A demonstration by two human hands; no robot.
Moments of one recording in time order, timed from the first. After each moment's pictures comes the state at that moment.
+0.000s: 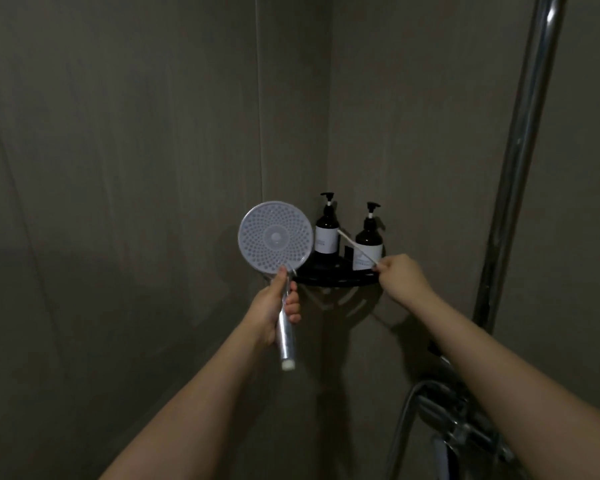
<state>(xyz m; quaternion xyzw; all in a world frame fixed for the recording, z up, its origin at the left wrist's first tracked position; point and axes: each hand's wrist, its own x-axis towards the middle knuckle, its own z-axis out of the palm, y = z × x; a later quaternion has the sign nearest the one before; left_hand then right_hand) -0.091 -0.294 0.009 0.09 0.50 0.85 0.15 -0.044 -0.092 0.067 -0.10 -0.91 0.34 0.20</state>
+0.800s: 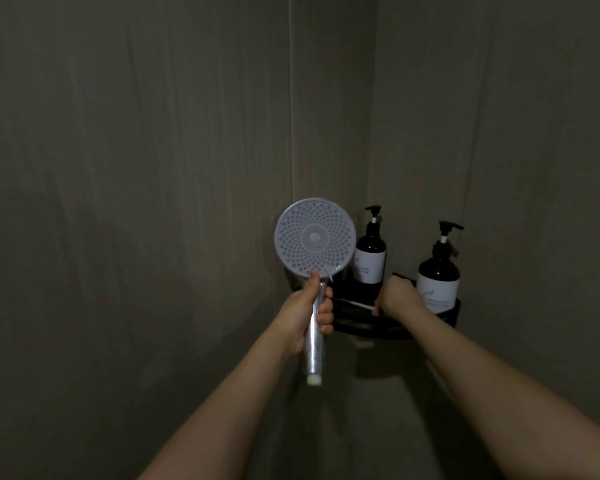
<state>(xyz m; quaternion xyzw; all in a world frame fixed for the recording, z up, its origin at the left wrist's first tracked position) -0.240 -0.310 0.024 0.15 0.52 0.81 0.23 -0.239 -0.139 0.046 -0.23 -0.95 0.21 0.04</state>
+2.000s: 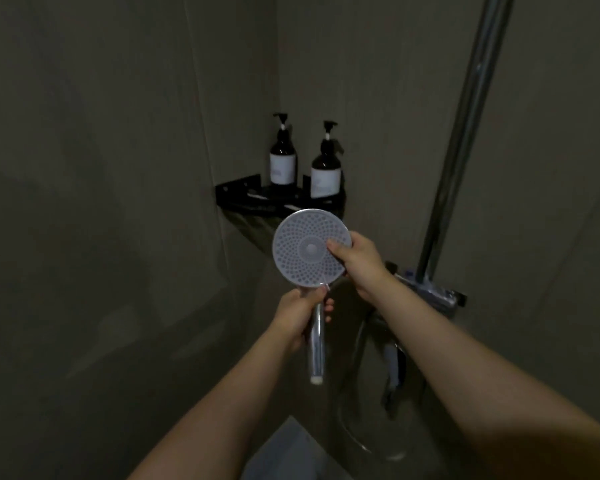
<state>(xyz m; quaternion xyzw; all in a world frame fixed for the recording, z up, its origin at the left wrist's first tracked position) -0.016 -0.207 -0.087 0.05 0.58 0.78 0.22 -0.018 -0.089 -0.035 -0.08 -0.71 0.68 0.16</state>
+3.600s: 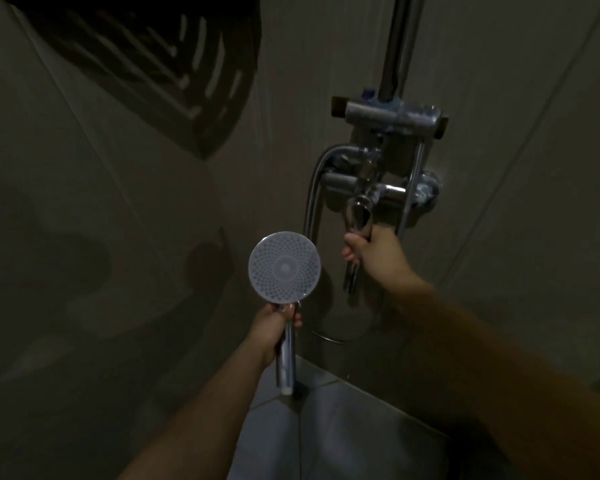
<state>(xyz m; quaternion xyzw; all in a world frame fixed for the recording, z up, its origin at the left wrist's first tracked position) -0.014 -0.175 -0.379 -0.03 0.66 0.67 0.34 0.037 -0.006 -0.287 -0.28 -0.77 0.55 0.15</state>
